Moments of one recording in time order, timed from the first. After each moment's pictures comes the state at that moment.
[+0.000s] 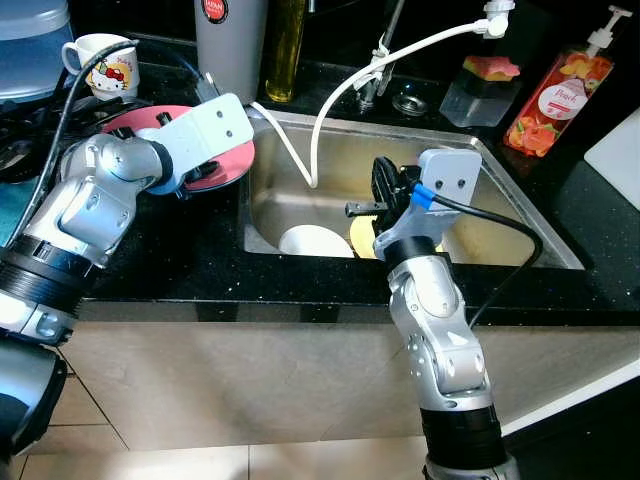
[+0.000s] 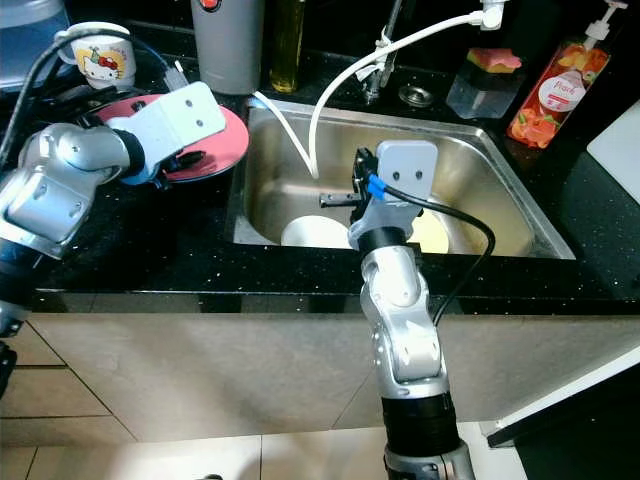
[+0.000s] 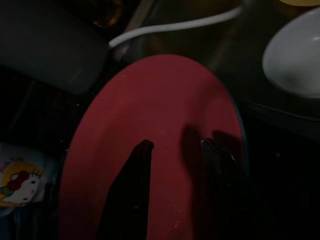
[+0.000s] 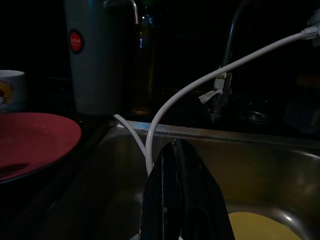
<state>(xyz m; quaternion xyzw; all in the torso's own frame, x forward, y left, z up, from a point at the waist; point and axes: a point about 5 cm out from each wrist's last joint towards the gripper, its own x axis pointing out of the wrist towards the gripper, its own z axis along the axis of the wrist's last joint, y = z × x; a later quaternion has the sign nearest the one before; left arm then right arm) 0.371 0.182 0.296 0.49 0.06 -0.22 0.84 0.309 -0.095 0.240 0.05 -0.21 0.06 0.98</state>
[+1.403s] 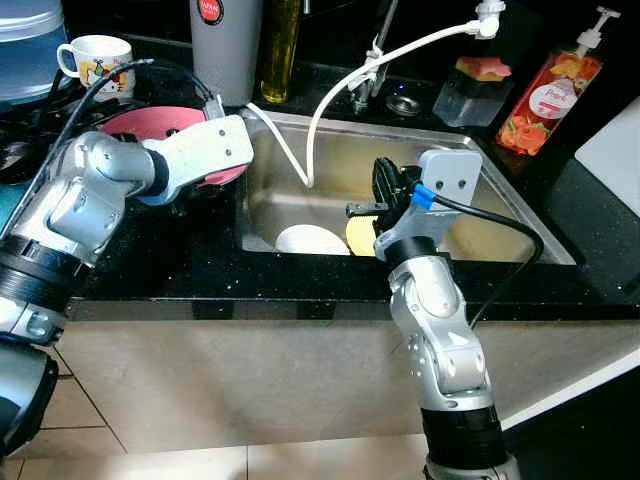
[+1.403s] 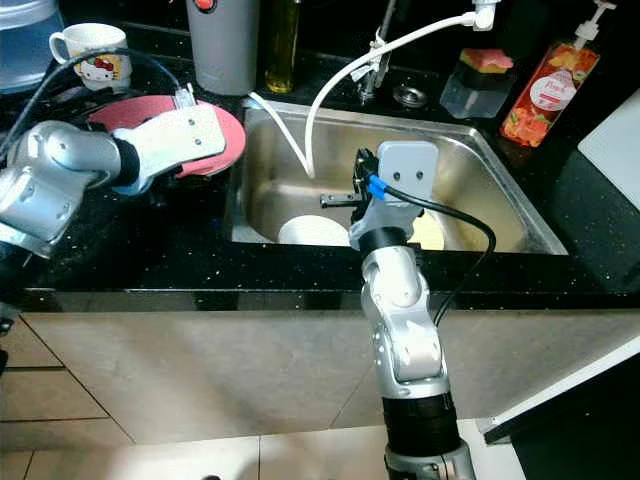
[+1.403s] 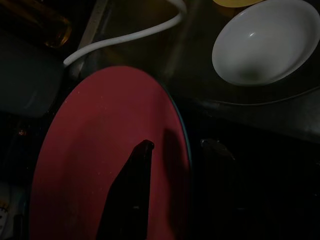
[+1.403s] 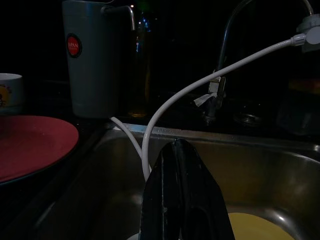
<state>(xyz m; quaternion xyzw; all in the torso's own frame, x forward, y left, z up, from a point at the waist) 0.366 0.184 0.291 0.50 0.09 -0.31 0.80 0.309 -0.095 0.241 0.05 -0.21 0.06 0.97</state>
